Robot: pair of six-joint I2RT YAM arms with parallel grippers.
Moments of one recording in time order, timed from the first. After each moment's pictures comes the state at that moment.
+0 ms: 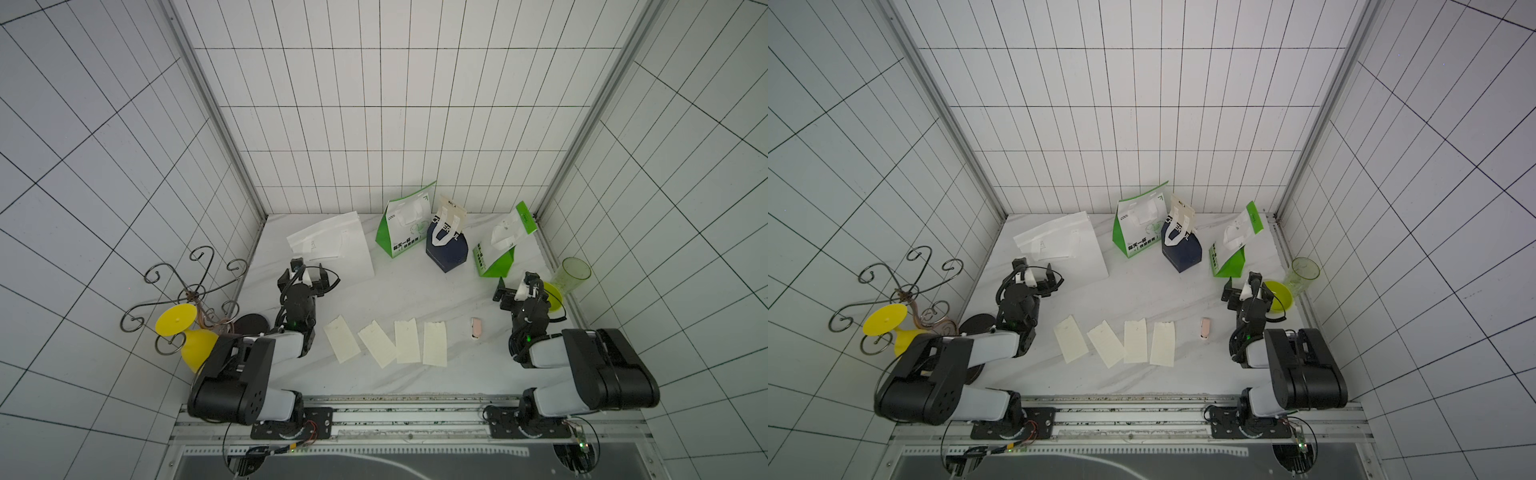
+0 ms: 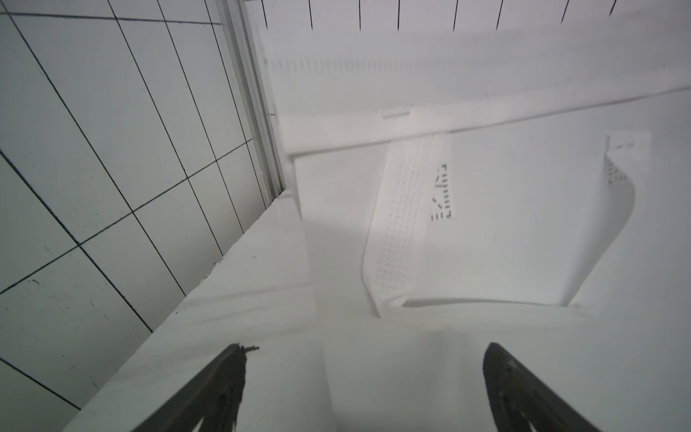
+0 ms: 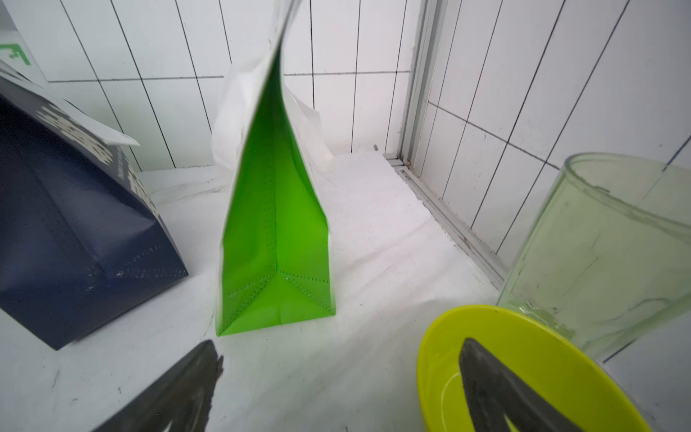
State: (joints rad) left arm -0.12 1.34 0.33 0.90 -0.34 -0.04; right arm 0.04 1.42 0.17 1.13 0.26 0.00
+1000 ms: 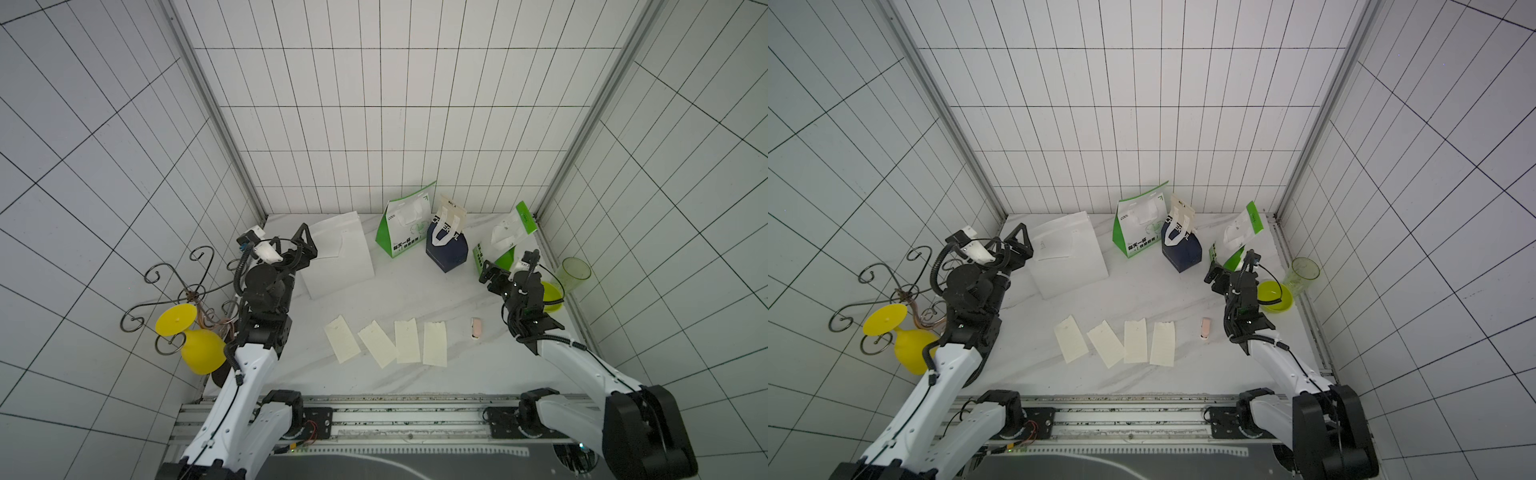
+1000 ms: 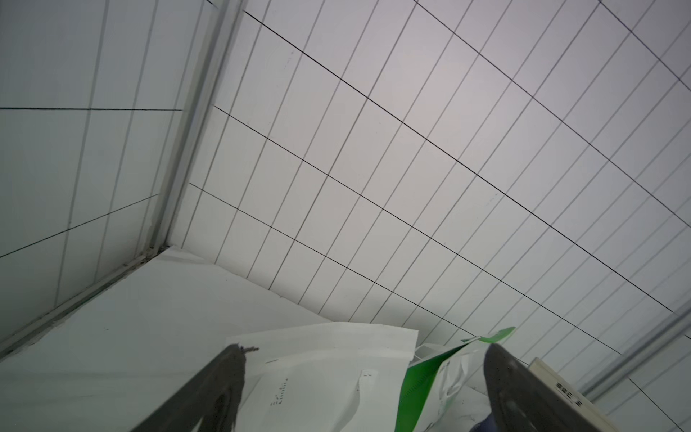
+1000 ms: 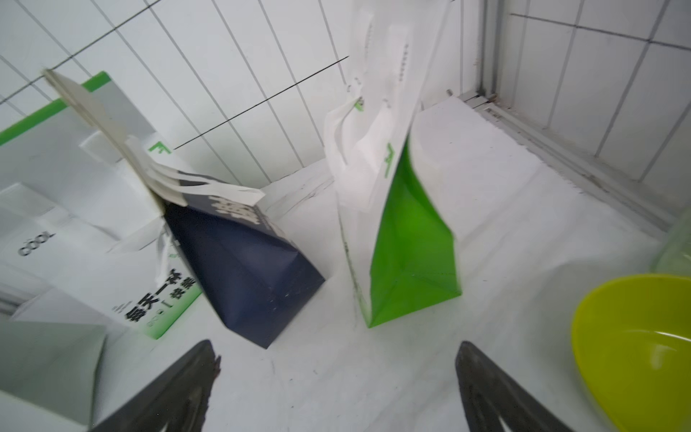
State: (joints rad) left arm -0.06 0.91 0.75 0.25 0.01 -0.53; right arm 0.21 1.10 0.49 0.30 0.19 0.48
